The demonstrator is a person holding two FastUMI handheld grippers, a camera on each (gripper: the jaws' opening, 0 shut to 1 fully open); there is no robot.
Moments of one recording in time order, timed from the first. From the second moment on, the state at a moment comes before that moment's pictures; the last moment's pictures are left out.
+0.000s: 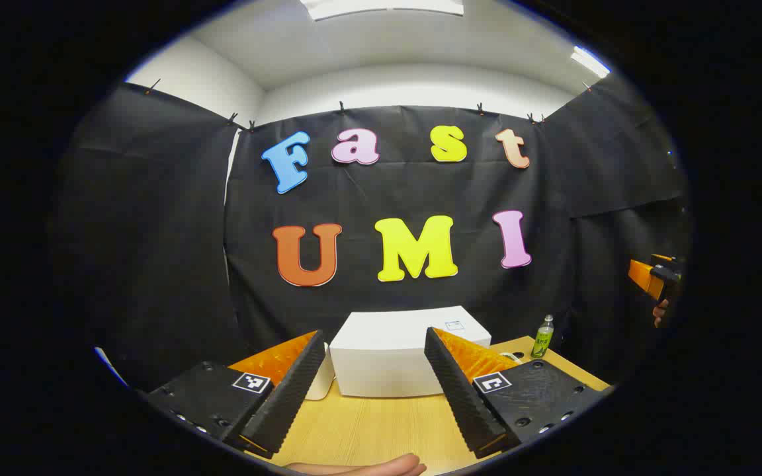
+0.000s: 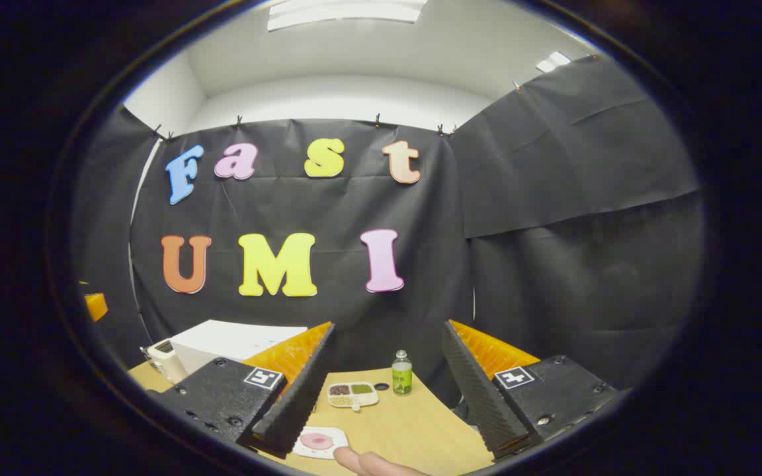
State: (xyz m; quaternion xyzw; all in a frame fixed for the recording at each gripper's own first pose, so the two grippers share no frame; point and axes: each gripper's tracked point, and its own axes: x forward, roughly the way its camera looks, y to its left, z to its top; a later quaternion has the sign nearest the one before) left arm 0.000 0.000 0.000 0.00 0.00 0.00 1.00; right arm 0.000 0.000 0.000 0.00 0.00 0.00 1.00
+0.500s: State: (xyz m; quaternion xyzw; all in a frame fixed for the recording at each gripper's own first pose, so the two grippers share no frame) left arm -0.002 -0.013 0.009 -0.01 -0.01 -0.01 1.00; right arm -0.002 -0.005 -0.003 0.00 0.01 0.02 1.00
